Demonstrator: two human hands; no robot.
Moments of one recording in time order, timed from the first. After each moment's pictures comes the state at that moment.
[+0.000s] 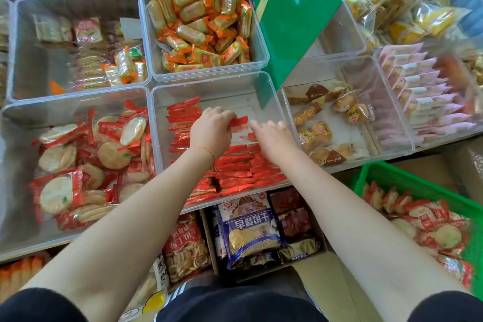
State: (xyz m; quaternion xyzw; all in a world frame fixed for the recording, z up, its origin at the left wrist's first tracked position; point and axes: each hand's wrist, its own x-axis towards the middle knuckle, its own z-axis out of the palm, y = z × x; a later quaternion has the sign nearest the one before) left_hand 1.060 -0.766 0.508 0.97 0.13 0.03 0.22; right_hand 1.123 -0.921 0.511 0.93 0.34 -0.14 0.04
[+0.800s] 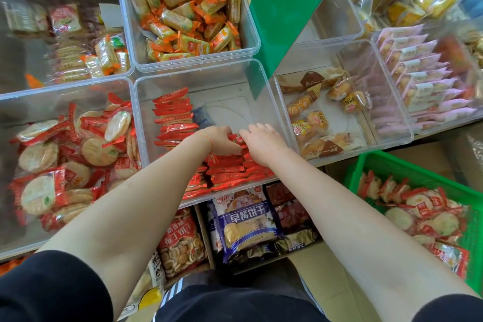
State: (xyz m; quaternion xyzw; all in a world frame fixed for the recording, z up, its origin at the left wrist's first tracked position) left_hand 1.081 -0.780 0.470 0.89 0.11 -0.39 0.21; right_hand 1.112 -0.928 0.484 0.90 0.38 -0.20 0.08
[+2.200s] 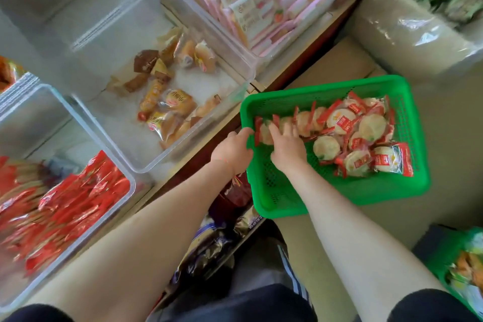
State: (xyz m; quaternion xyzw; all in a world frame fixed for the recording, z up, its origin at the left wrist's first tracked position) left_hand 1.119 -1.146 0.429 0.92 -0.07 -0.34 0.18; right_hand 1.098 -1.297 0.372 0.96 -0.07 -0.24 -0.11
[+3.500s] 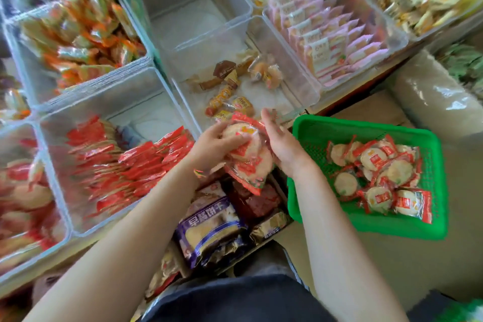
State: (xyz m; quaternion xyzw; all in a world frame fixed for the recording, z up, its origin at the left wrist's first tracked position) left_hand 1.076 -0.985 0.542 0.66 0.19 -0.23 0.69; right_hand 1.103 -1.156 0.533 0.67 -0.13 -0.32 -0.66
